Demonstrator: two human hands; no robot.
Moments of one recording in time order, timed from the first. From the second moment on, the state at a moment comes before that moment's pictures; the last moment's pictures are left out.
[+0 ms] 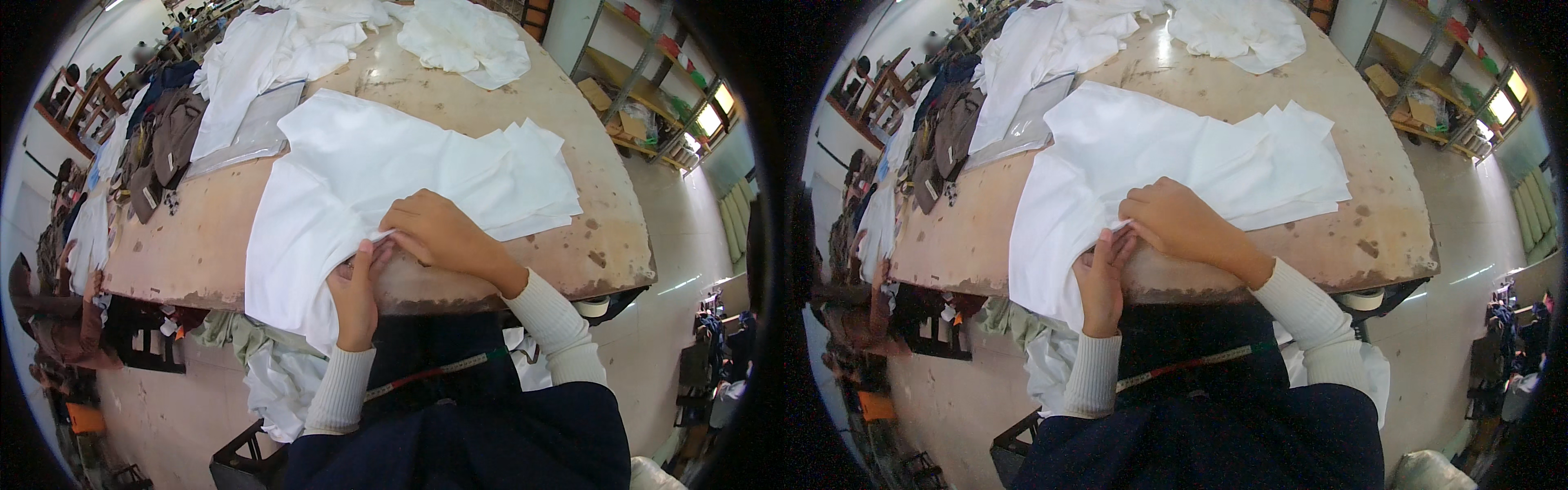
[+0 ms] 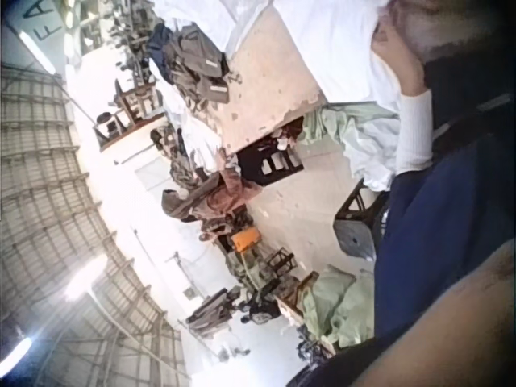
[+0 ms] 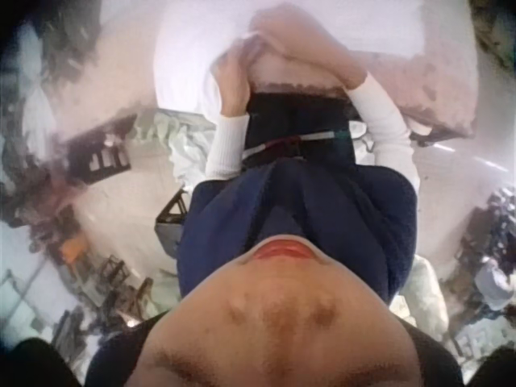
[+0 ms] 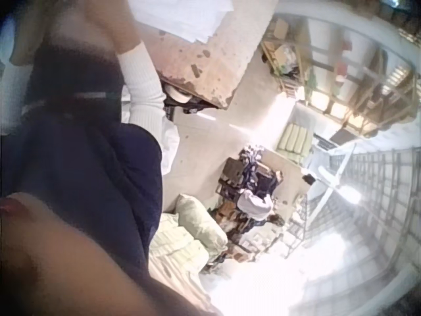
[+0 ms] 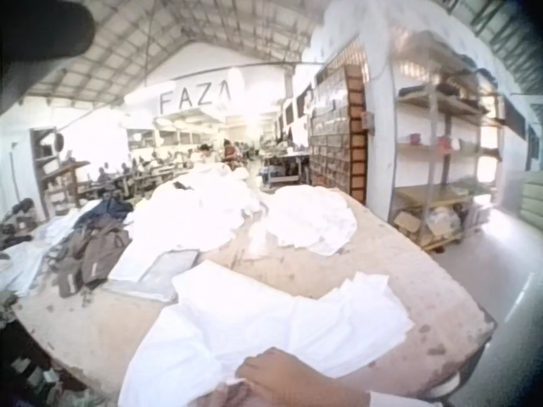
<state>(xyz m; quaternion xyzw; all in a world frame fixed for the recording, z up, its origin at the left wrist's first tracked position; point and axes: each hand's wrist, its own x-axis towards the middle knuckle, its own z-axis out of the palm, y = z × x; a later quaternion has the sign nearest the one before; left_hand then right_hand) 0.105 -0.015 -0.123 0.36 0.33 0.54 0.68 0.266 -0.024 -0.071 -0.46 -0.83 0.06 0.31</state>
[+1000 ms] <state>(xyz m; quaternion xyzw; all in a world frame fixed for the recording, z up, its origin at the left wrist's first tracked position) 0.046 0.019 -0.113 0.84 0.36 0.32 0.23 0.478 -0.149 -0.094 -0.70 -0.64 0.04 0.30</state>
